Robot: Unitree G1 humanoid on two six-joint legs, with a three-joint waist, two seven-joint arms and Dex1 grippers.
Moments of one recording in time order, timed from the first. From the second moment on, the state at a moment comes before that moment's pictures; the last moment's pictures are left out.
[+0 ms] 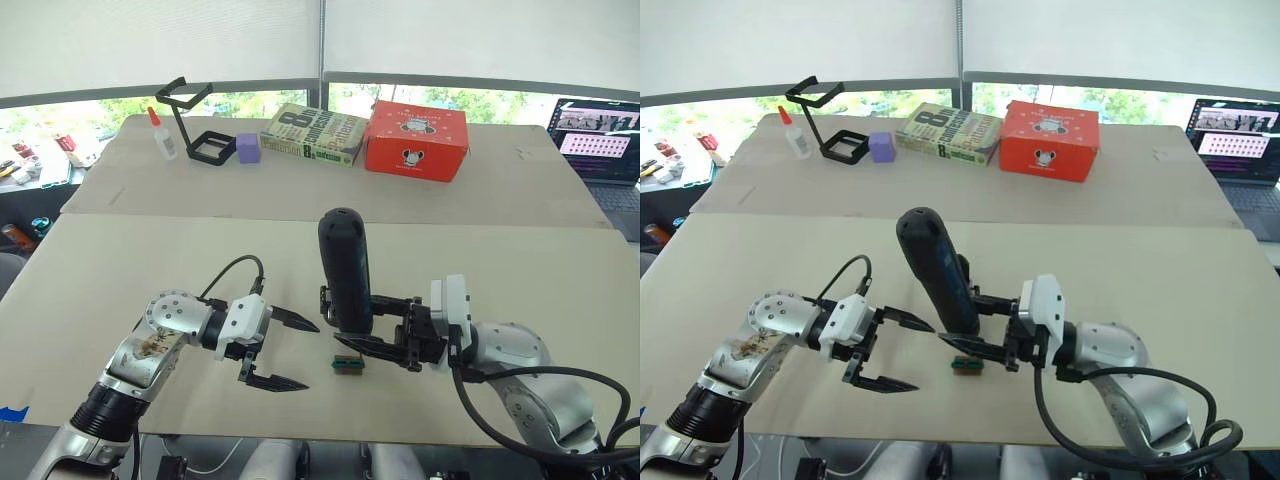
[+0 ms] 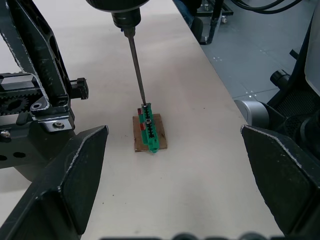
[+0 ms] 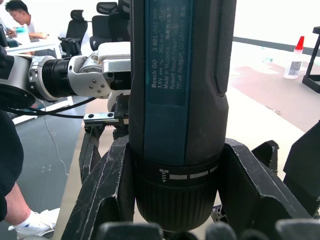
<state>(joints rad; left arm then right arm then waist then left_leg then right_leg) -0.28 0.69 -0.22 -0.18 -0.39 0.13 -1.42 -0.08 -0.53 0.10 -0.60 0.56 0.36 0.92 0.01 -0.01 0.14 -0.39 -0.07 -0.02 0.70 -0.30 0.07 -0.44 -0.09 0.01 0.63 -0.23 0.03</state>
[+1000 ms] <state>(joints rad) -0.28 0.69 -0.22 -0.18 -0.39 0.13 -1.42 -0.08 -0.54 0.10 -0.60 0.56 0.35 0.92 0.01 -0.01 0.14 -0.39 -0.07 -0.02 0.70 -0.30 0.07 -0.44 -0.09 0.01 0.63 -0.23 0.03</state>
